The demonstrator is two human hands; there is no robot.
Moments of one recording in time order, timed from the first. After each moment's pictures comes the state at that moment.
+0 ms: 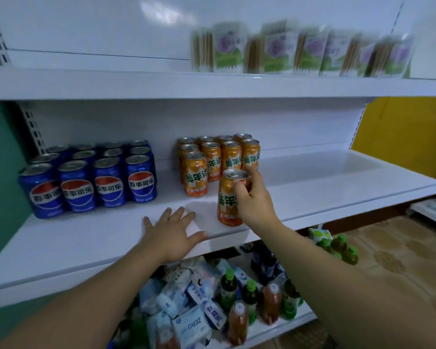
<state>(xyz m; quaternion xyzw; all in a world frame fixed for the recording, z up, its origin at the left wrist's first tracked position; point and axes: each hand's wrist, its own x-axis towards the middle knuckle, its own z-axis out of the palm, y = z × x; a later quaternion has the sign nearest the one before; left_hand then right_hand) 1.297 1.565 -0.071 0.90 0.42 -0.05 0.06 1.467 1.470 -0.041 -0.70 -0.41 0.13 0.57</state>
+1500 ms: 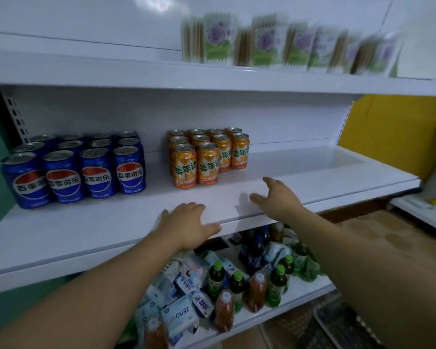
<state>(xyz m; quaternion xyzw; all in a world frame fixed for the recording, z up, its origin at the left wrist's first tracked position) 1.330 1.532 -0.060 0.92 0.38 -0.01 0.10 1.545 1.435 -0.043 -0.87 -0.43 0.06 0.22</state>
